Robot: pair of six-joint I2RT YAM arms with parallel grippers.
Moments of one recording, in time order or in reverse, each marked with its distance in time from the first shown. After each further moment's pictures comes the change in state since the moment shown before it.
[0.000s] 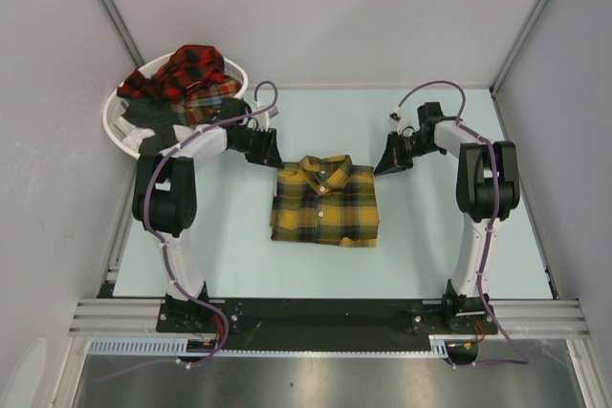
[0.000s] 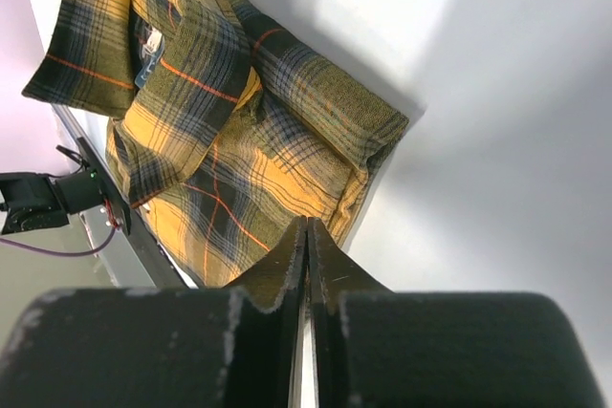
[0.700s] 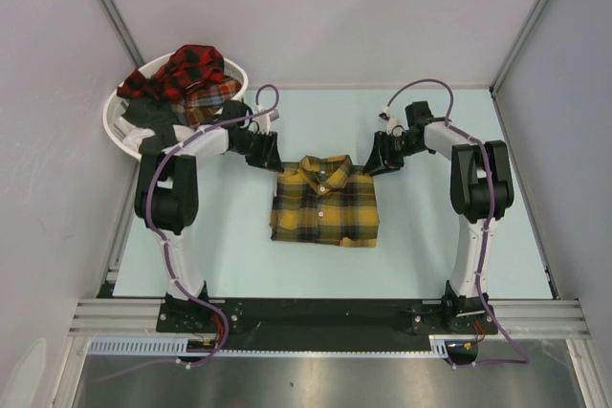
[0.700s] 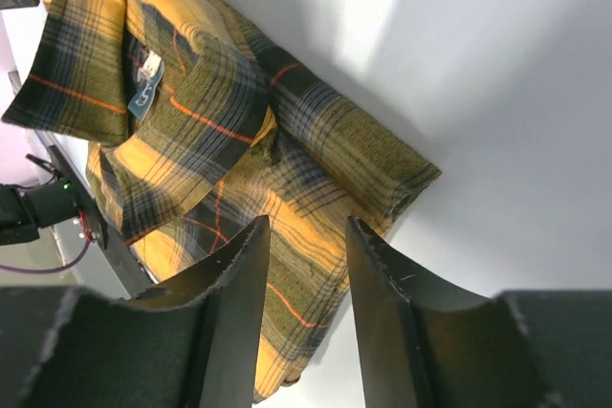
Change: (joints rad) left arm -0.001 0.024 0.000 -0.016 -0.004 0.008; right arm 0.064 0.002 -0.003 0.078 0.057 0.041
